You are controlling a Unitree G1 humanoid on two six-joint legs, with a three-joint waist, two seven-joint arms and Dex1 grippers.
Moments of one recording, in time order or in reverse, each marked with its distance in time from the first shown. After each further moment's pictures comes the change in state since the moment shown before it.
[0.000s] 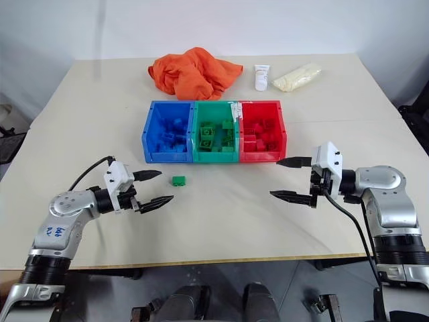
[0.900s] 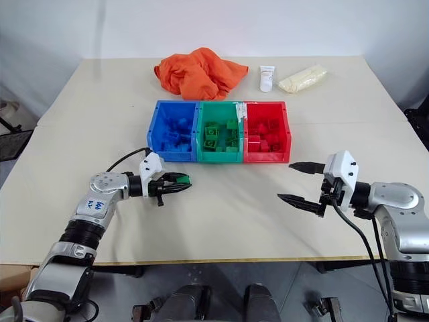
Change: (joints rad) left arm -0.276 -0.094 -0.116 0.354 0.104 -0.094 -0.106; right arm 0.172 -0.021 -0.099 -0.174 0.049 0.060 -0.129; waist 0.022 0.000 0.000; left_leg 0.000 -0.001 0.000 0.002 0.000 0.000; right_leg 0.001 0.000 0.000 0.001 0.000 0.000
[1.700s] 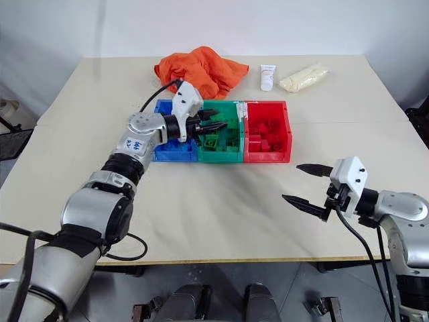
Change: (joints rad) left arm -0.654 -0.258 0.010 0.696 0.133 -0.245 0.203; right arm 0.117 0.000 -0.079 -0.110 0.022 -0.002 -0.091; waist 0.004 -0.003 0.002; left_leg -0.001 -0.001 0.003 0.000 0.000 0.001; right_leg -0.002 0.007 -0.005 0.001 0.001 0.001
